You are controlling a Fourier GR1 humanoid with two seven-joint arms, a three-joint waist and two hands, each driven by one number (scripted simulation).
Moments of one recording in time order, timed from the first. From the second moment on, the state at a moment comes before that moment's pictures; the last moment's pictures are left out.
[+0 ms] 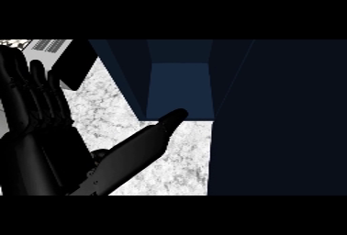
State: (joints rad) left arm -0.53 0.00 -0.48 -2.13 -1.17 0.73 1.28; right arm 0.23 -0.17 0.32 -2.51 -0.11 0.06 0.37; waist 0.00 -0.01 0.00
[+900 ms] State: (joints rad) left arm -0.14 0.04 -0.44 -2.33 -1.09 0.69 1.13; right arm 0.16 -0.17 0.37 -2.52 -0.09 0.01 0.44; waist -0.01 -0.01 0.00
